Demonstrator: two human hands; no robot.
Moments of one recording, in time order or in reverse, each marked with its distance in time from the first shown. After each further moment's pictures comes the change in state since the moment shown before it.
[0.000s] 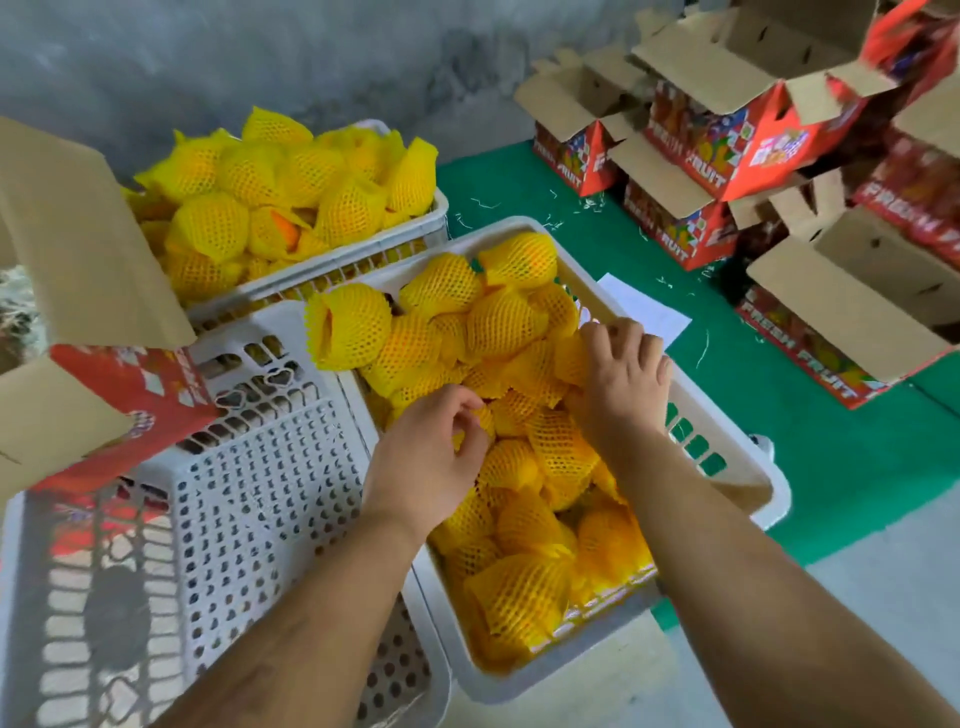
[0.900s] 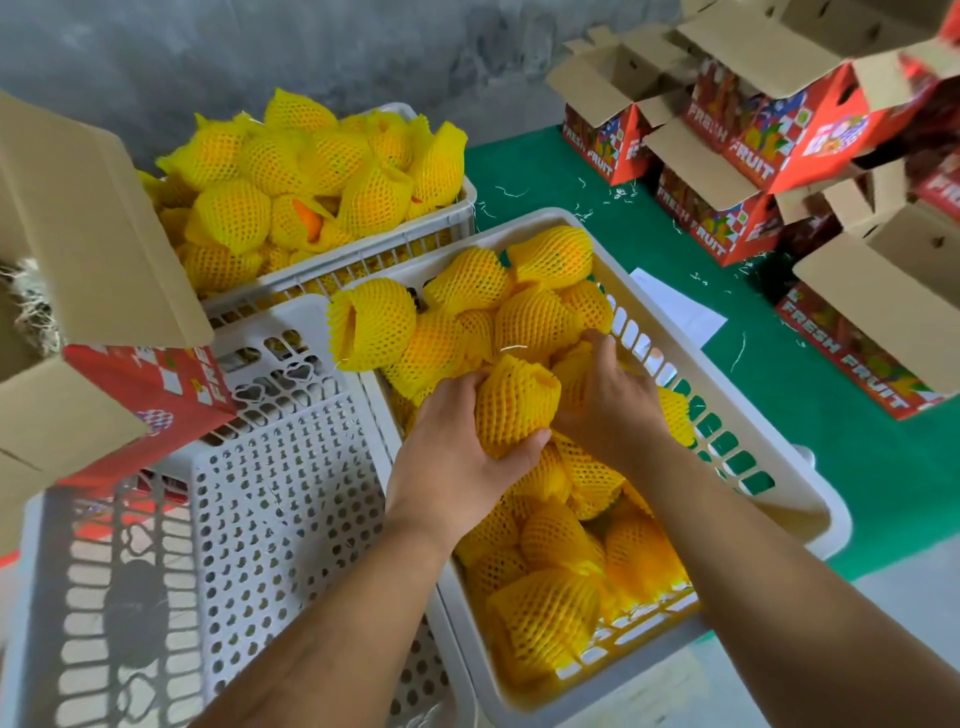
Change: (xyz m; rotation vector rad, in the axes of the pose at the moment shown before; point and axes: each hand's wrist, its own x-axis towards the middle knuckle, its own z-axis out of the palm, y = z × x) left_hand 0.009 0.003 0.004 0.000 0.086 -0.055; right_hand 0.000 -0.017 0.023 0.261 -0.306 -0.069
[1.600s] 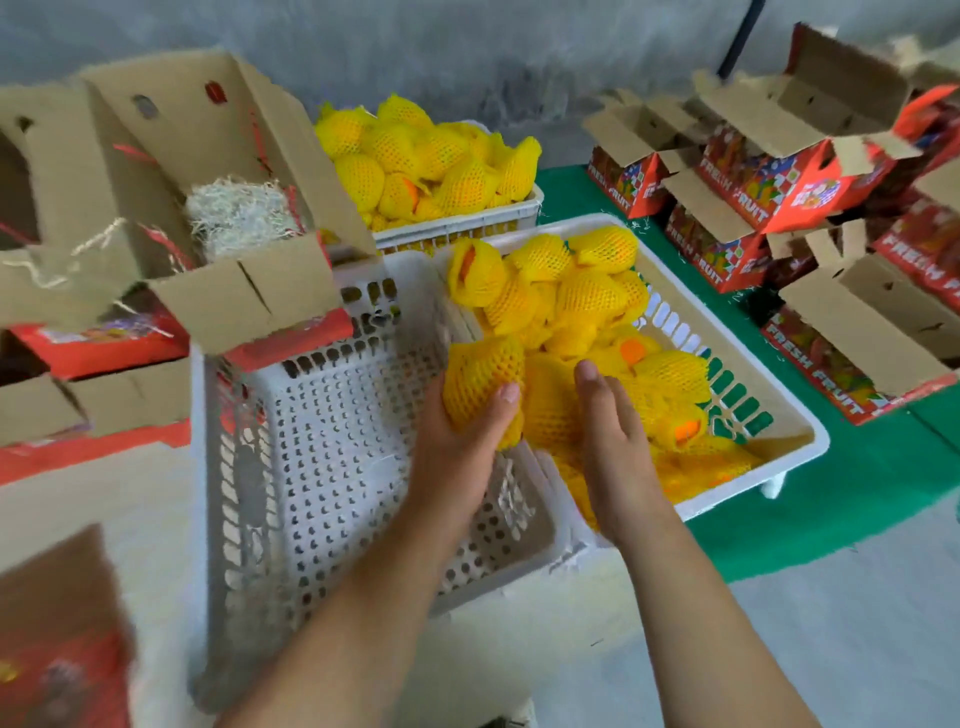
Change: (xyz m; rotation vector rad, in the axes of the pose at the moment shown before) left_hand -0.138 -0.023 -0.089 -1.001 0.127 -0.247; right_hand -0.185 -0.159 -0.036 1.185 0.106 0.201
